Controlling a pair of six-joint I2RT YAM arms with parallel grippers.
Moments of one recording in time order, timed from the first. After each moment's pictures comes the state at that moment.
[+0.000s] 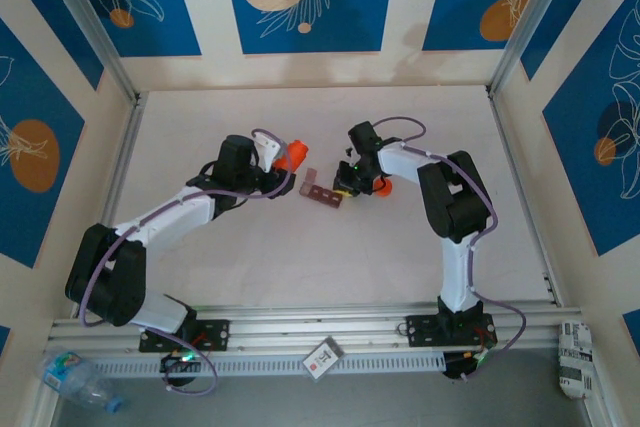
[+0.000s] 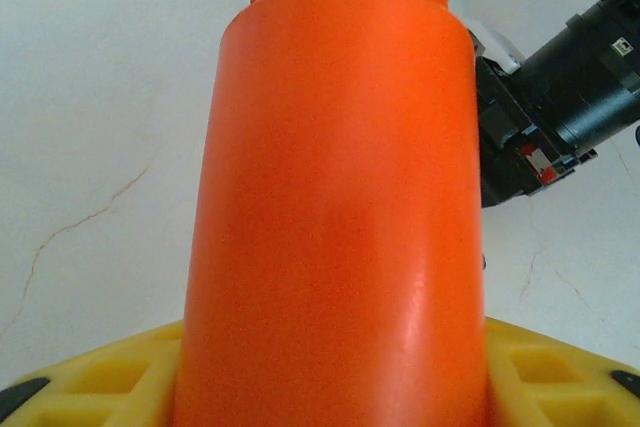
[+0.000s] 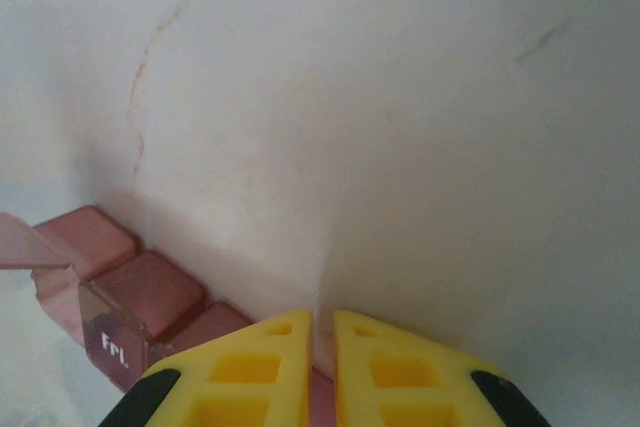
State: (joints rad) left arm -0.46 1.44 0.90 -0.10 0.27 -0.04; right arm 0.43 2.04 1.35 -0.55 -0.41 0.64
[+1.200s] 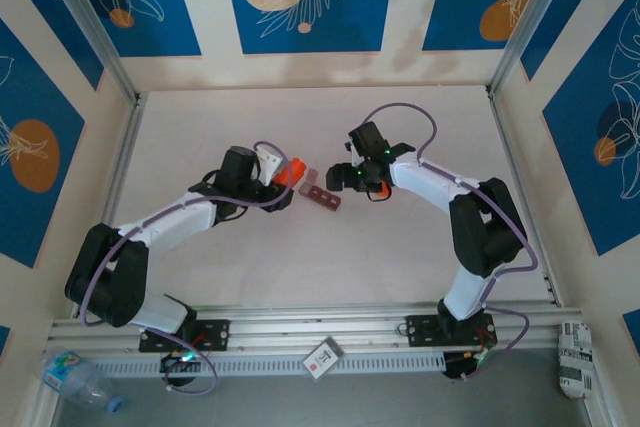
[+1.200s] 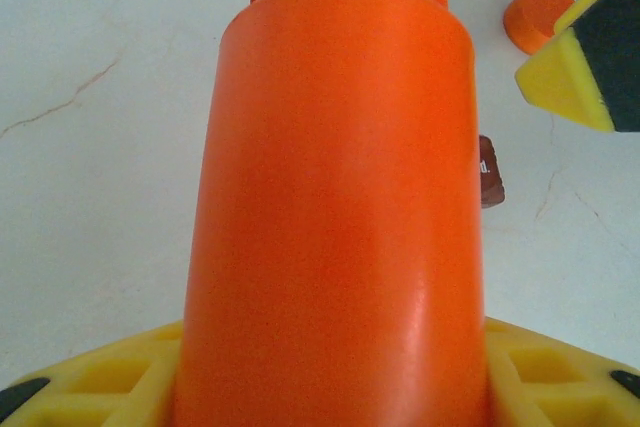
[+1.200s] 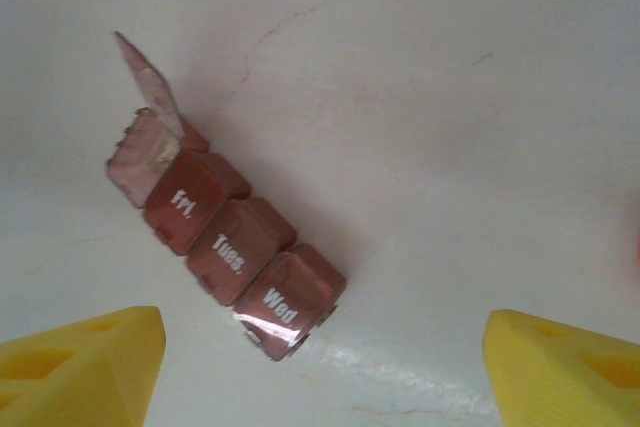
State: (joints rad) left arm -0.49 1.44 0.84 -0.16 0.27 -0.04; right arm 0.50 1.74 1.21 -0.57 -0.15 0.44
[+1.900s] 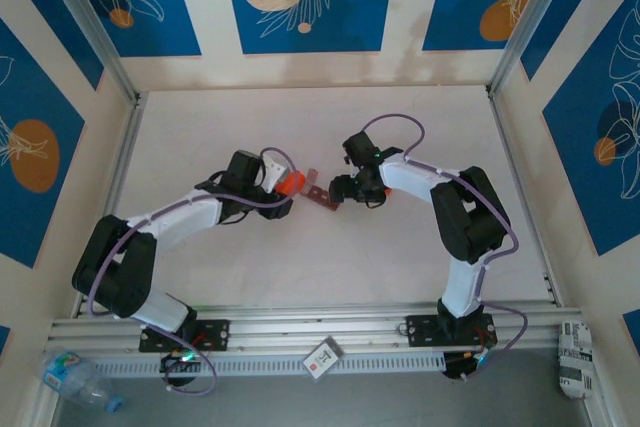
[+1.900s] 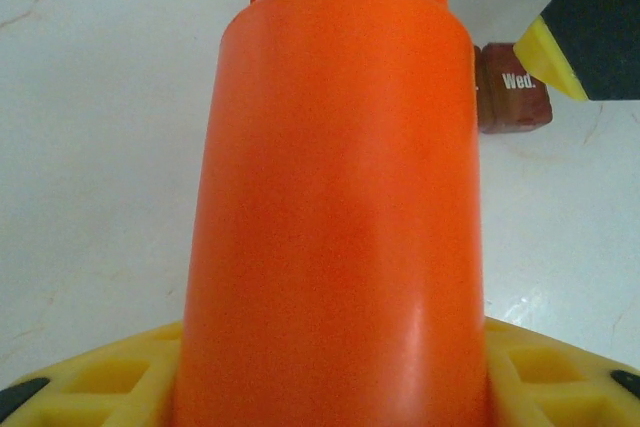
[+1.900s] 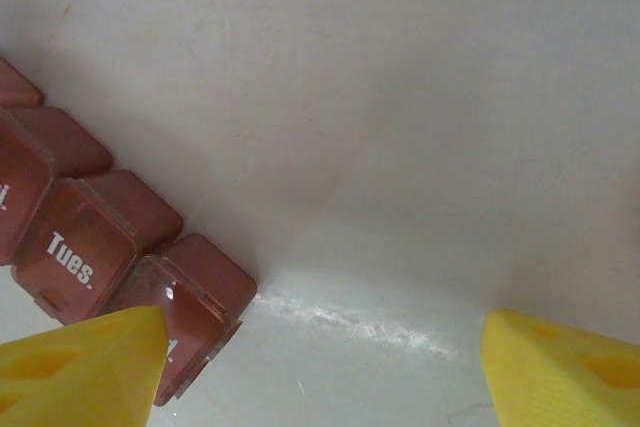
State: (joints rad) left arm -0.50 1.50 0.86 -0.27 0.24 0.02; right arm 0.52 1.85 1.21 -0.60 -0.11 0.43
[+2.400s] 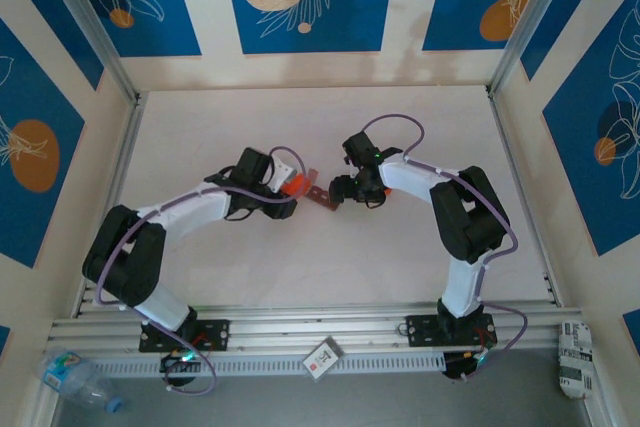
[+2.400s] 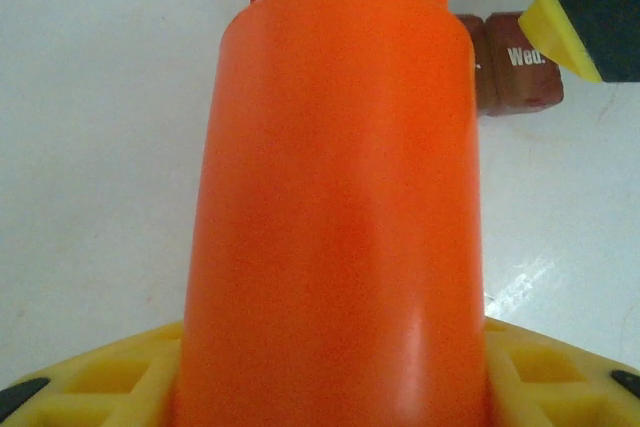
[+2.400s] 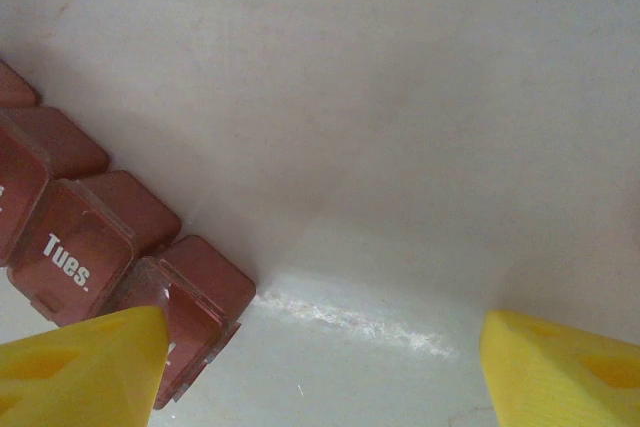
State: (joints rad) left arm -0.53 1.57 0.94 -0.35 0.21 0.04; right arm 0.52 1.86 1.21 -0.60 -0.11 0.43
